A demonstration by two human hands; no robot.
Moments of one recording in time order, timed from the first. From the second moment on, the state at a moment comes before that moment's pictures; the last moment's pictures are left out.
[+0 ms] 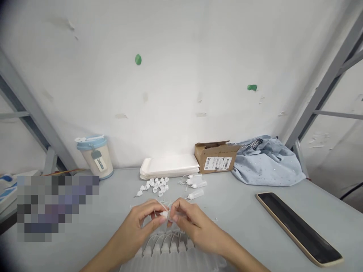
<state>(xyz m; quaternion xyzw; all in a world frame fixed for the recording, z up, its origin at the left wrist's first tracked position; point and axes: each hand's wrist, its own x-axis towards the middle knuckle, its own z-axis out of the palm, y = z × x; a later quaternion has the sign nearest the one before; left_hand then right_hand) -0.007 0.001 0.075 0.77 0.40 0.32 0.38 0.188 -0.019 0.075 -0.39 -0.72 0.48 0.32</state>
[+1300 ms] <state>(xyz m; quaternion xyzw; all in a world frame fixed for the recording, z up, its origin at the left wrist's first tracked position) 0.001 0.003 0.065 0.68 0.40 0.32 0.52 0.183 -0.019 0.075 -0.40 -0.67 0.53 0.32</state>
